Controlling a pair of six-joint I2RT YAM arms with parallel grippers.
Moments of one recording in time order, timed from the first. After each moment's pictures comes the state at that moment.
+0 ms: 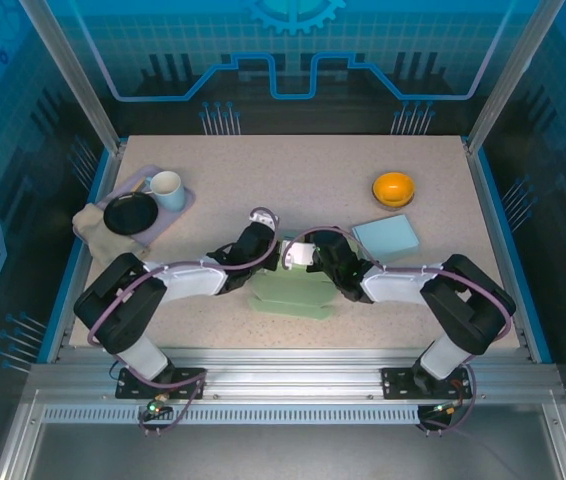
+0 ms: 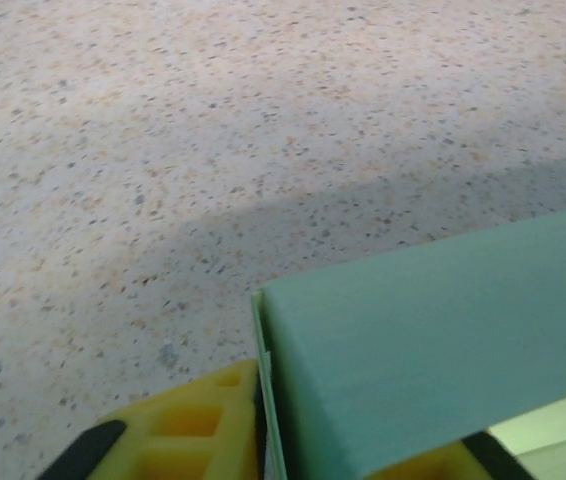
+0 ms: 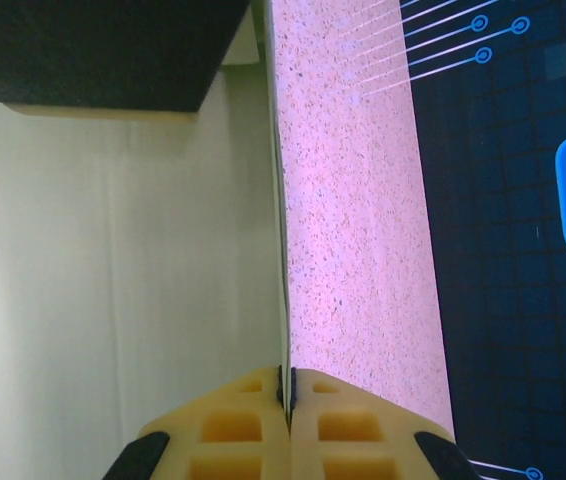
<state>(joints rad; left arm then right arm) -0.67 1.63 0.76 0.14 -0.31 -0.32 0.75 1.61 0.69 0.41 0.29 -1.02</state>
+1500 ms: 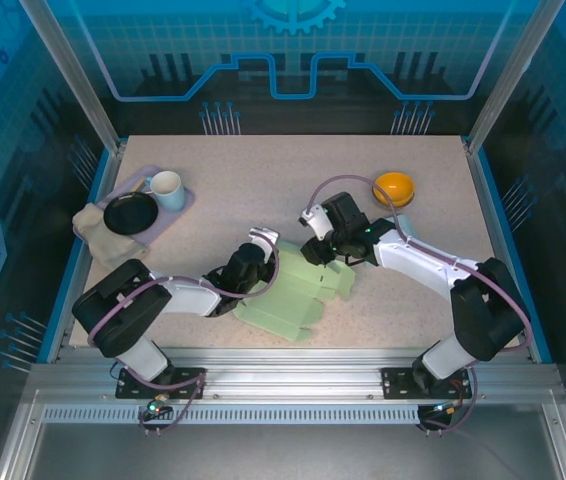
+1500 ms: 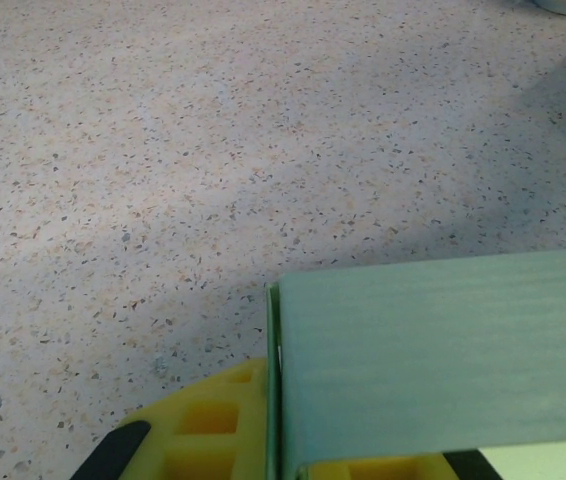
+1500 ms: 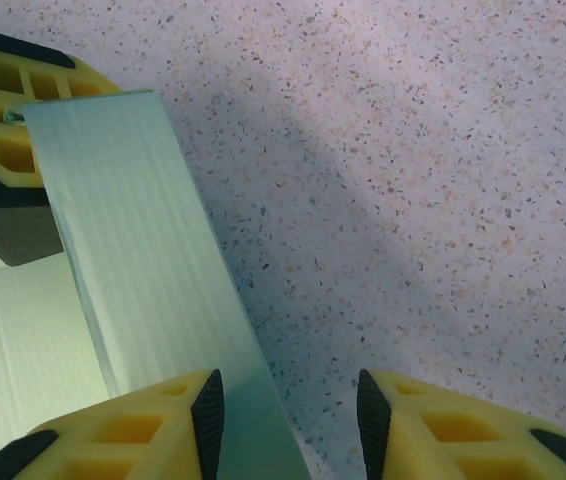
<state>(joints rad) -0.72 1.61 0.53 0.57 -0.31 -0.14 0.60 1.54 1.02 -0.41 -0.16 -0.09</state>
